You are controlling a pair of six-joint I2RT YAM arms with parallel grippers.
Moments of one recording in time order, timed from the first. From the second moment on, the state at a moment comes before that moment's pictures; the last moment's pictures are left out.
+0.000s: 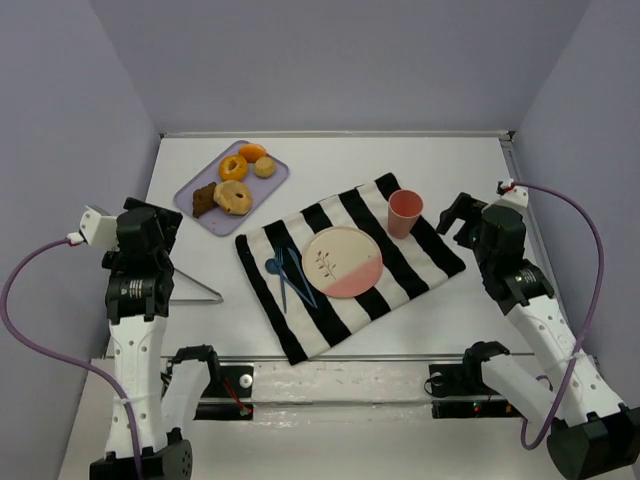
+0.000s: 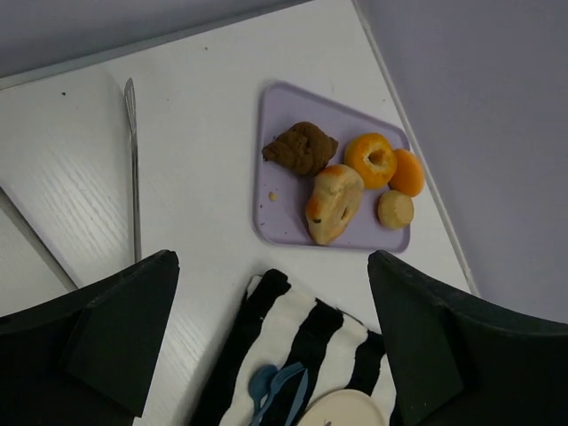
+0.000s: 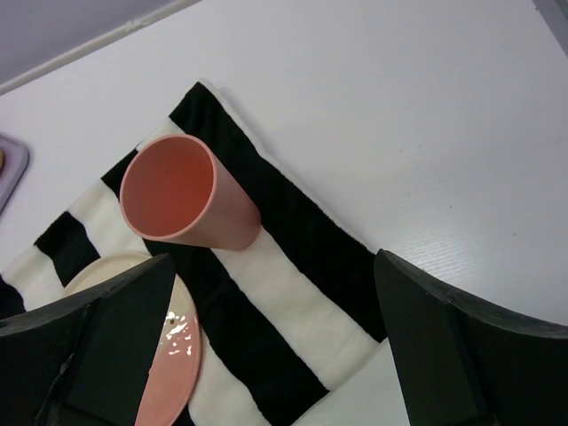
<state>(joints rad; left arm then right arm) 0.09 0.73 0.99 -0.73 -0.45 -0.95 0.24 0.81 0.77 -0.33 0.34 0.45</state>
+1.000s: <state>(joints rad) 0.10 1.29 0.83 -0.75 -0.38 -1.08 0.24 0.98 0.74 -0.30 0.27 0.45</state>
